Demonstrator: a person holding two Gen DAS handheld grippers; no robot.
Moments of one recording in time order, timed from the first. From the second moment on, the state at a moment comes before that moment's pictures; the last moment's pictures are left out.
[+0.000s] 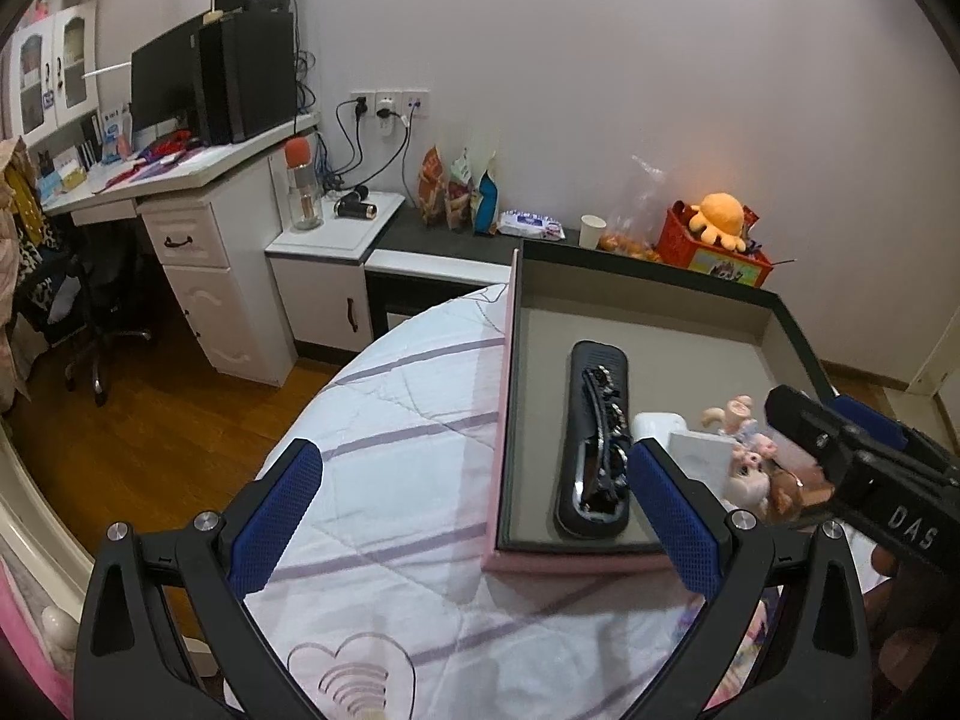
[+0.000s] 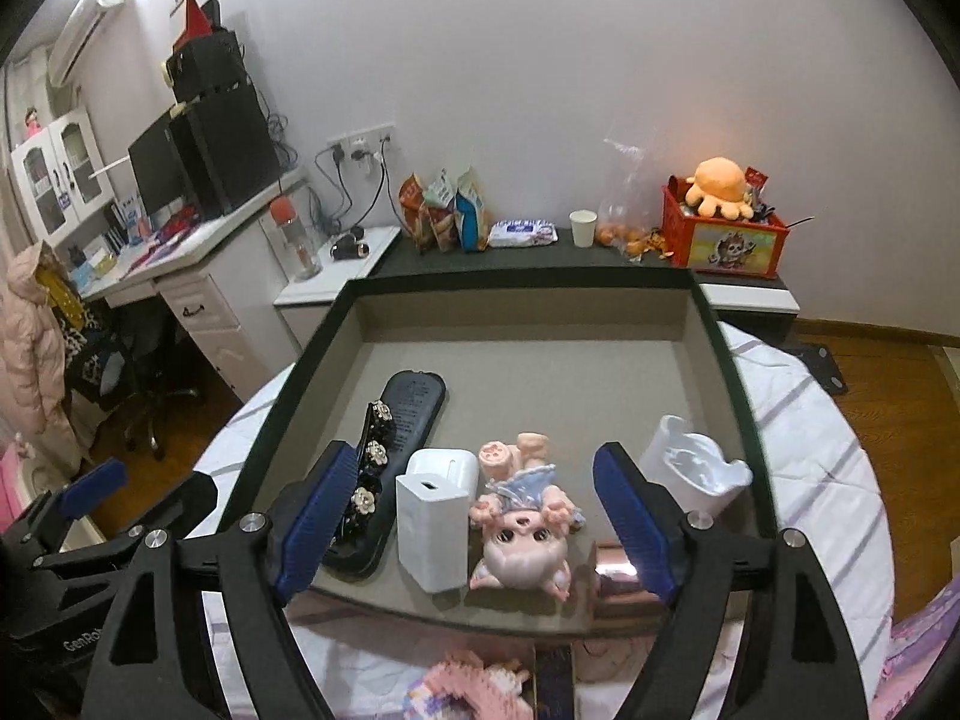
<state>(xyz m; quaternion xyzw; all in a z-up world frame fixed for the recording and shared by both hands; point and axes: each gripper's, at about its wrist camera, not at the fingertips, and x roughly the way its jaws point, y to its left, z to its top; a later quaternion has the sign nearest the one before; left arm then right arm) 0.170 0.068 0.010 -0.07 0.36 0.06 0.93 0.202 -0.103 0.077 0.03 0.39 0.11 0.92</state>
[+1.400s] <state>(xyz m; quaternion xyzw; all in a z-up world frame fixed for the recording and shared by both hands) 0.058 -0.061 -0.019 0.00 0.42 -0.02 0.91 0.046 -0.232 0.072 0.13 0.38 0.03 0.91</state>
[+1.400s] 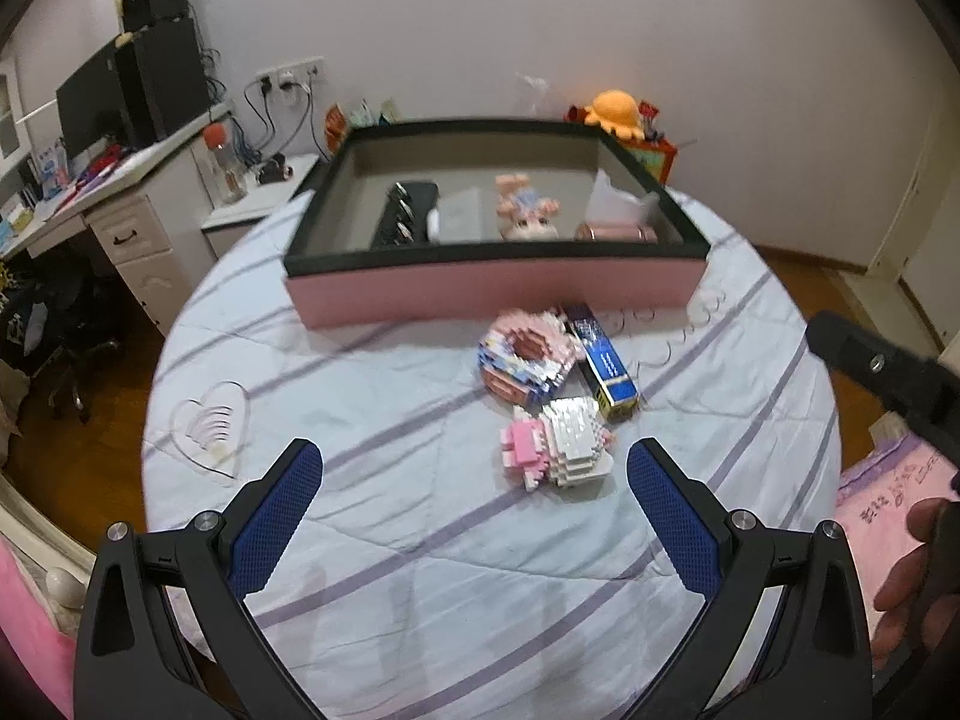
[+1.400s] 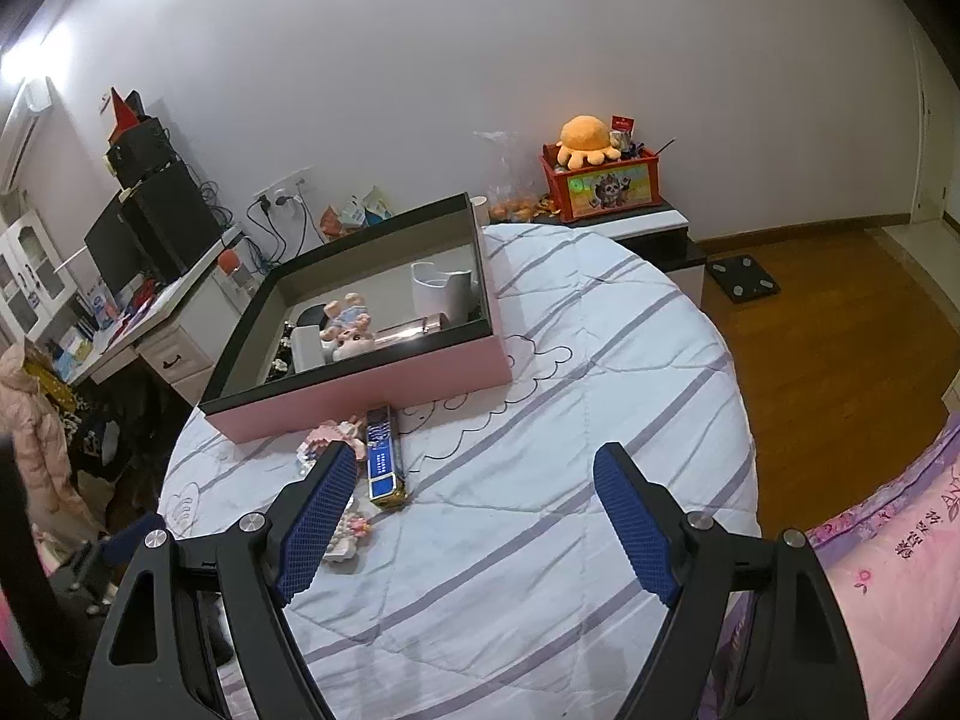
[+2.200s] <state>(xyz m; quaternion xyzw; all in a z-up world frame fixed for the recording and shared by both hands) 0.105 -0.078 -0.079 -0.01 0.46 -0.02 0.89 0.087 -0.237 0.045 0.13 0.42 0.03 0.90</state>
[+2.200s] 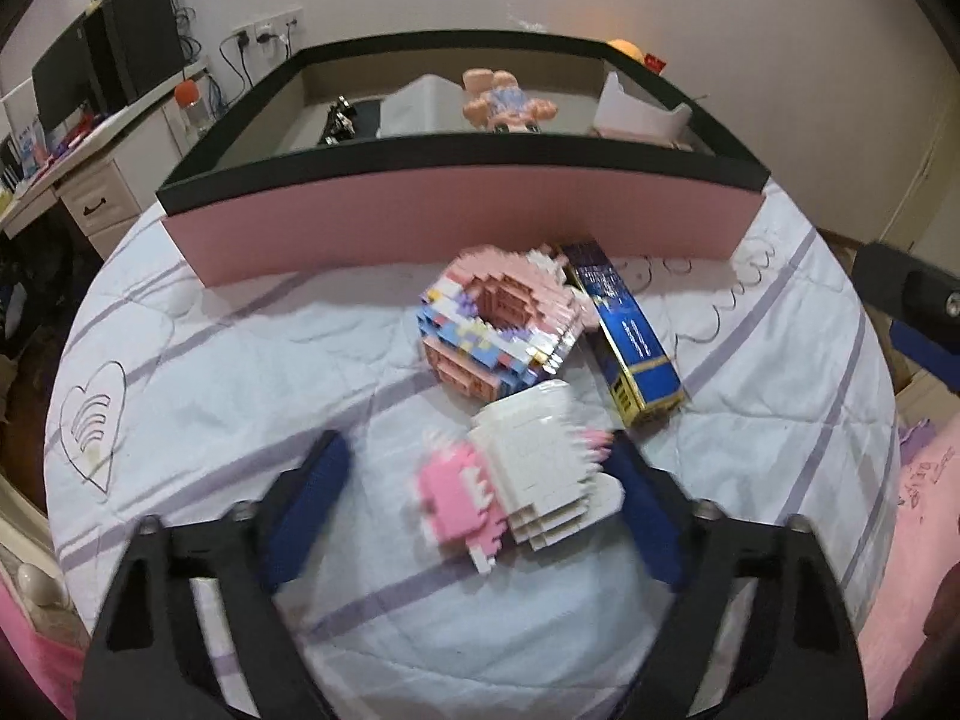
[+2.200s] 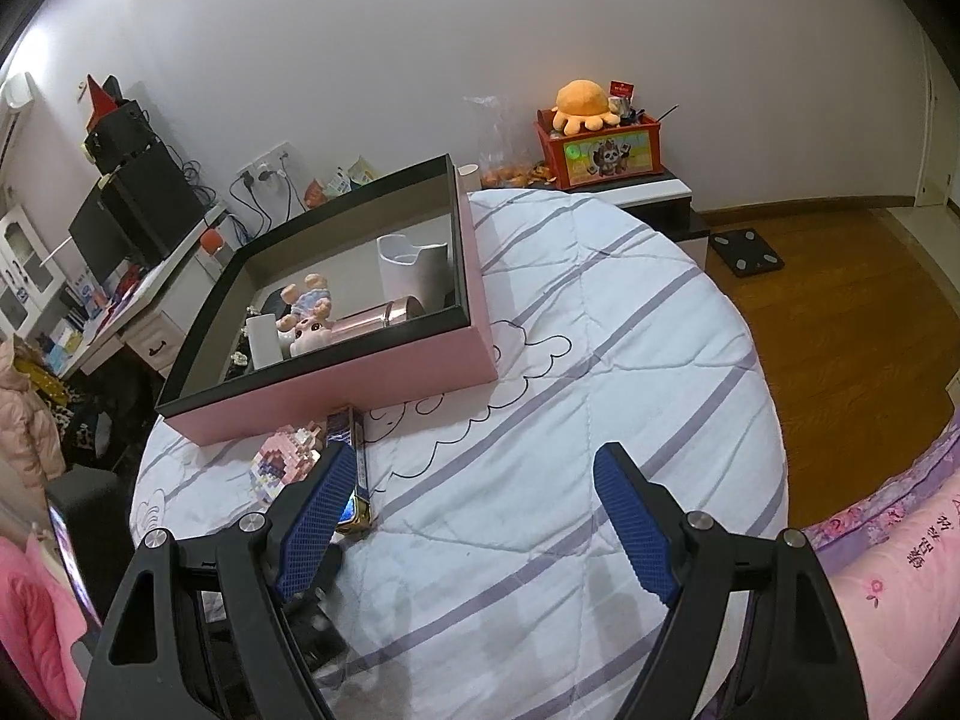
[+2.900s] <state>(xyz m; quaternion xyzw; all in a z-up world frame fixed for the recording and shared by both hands) 0.100 -0.025 -0.030 -0.05 0.43 -0.03 0.90 0.095 -0.207 0.059 0.11 0.41 0.05 0.90</state>
